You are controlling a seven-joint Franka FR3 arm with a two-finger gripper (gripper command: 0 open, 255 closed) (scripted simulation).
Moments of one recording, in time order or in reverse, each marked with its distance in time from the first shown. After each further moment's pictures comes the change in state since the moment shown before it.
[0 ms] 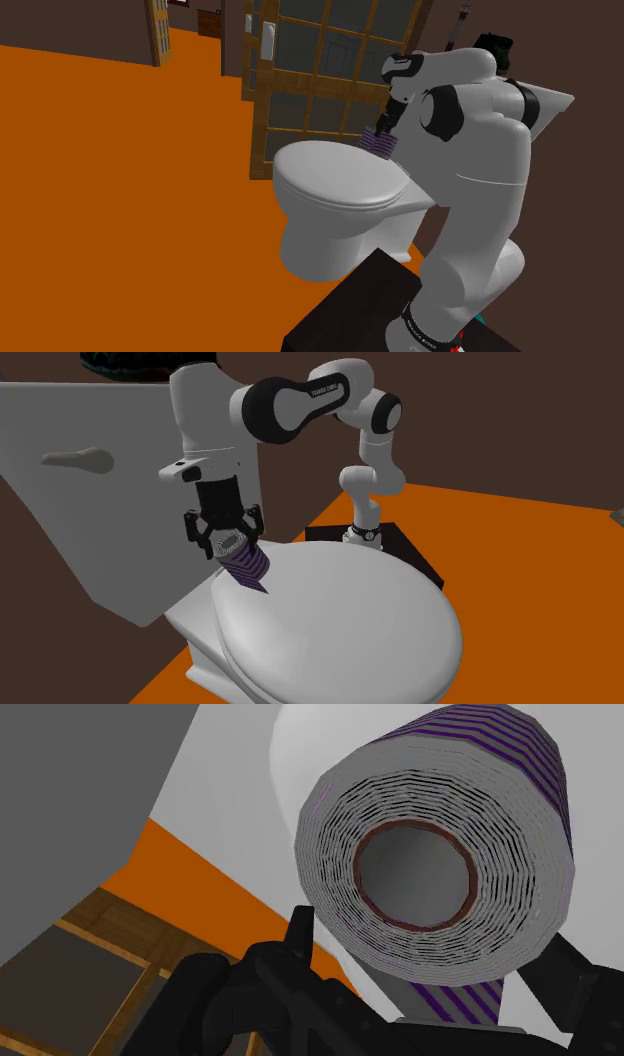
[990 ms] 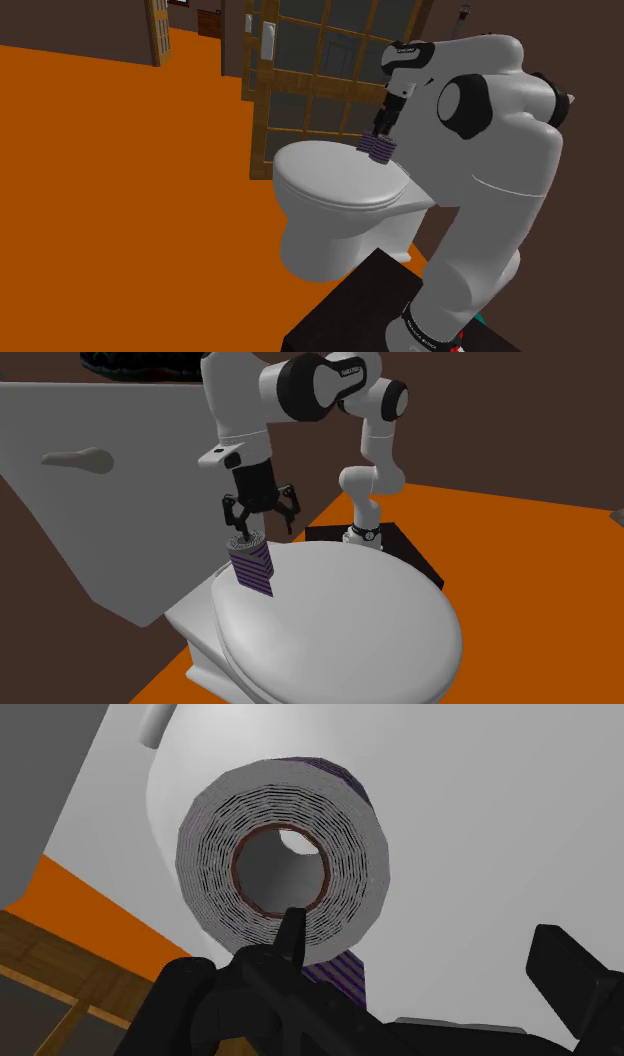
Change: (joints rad) arm 0.097 -0.163 0.005 -0.118 -0.101 -0.131 0.091
